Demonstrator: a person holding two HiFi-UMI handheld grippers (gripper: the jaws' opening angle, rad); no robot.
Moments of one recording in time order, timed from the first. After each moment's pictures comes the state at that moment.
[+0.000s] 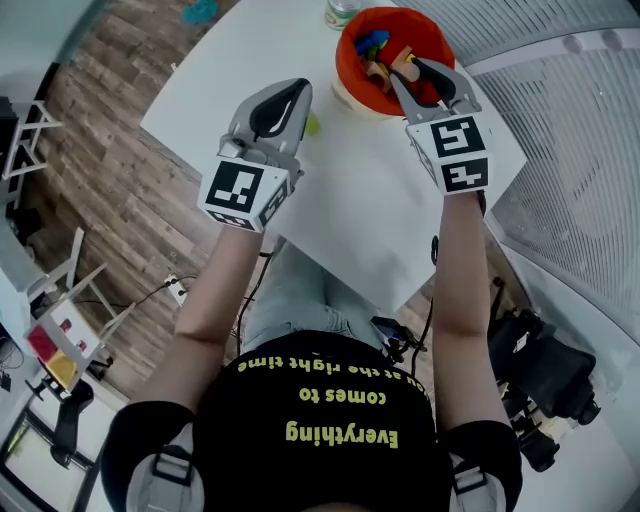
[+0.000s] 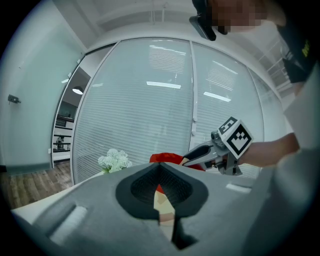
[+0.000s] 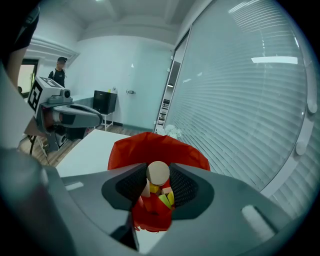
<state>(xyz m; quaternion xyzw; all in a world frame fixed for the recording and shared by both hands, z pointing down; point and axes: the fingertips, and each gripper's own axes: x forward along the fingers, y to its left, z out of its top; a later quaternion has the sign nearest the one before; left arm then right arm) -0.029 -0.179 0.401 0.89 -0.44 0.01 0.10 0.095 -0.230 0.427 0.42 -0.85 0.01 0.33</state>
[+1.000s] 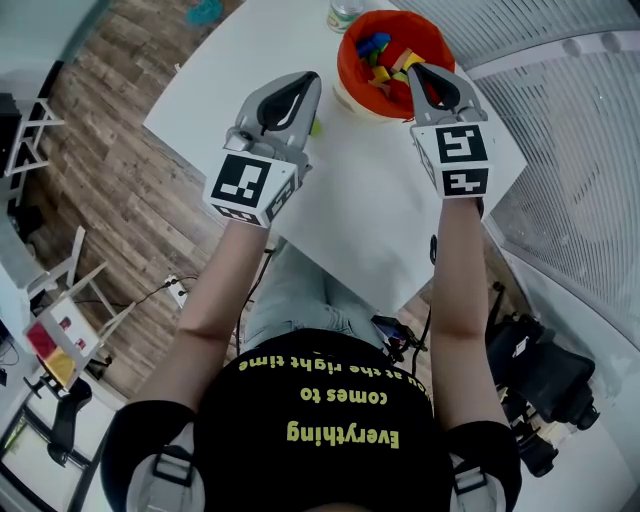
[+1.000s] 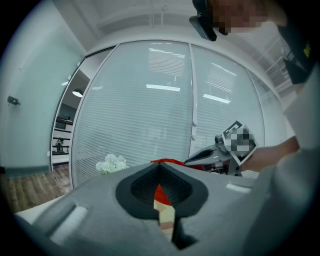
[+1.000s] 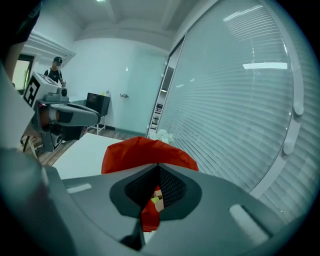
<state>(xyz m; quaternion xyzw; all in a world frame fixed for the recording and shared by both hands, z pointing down) -0.023 -0.187 0.385 0.89 -0.45 0.00 0.09 0.105 -0.235 0.413 0.46 -0.84 -0.01 0.30</state>
